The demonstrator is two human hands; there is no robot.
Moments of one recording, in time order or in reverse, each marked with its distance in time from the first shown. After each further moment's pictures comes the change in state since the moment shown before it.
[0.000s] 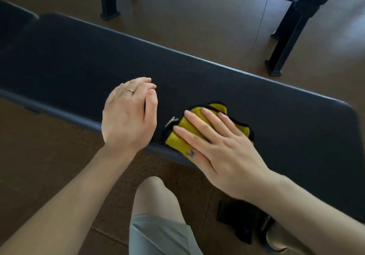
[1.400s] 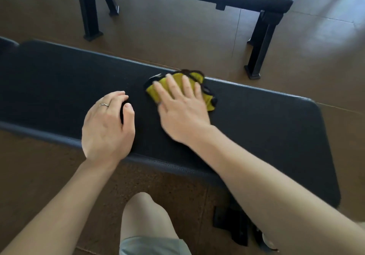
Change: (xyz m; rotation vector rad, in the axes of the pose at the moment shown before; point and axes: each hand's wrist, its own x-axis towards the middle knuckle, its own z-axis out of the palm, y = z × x) left_hand 0.002 0.001 0.002 0.014 -0.016 -0.087; right_hand 0.105 0.015 -0.007 0.055 0.091 0.384
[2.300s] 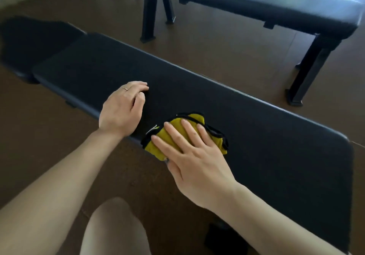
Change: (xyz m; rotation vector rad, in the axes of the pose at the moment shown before) left_hand 0.001 0.000 0.002 -0.028 -0.020 -0.088; right_hand -0.110 0.042 -0.003 0.047 -0.104 -0.556
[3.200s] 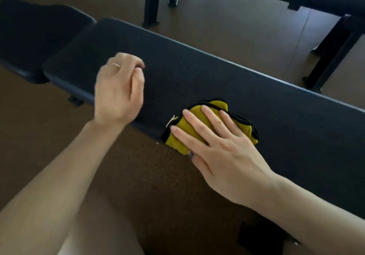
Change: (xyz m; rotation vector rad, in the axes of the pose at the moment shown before) left_hand 0.039 -0.088 -0.045 -0.033 0.264 0.224; right_hand 0.075 -0.040 0.006 -0.108 -0.066 -0.007
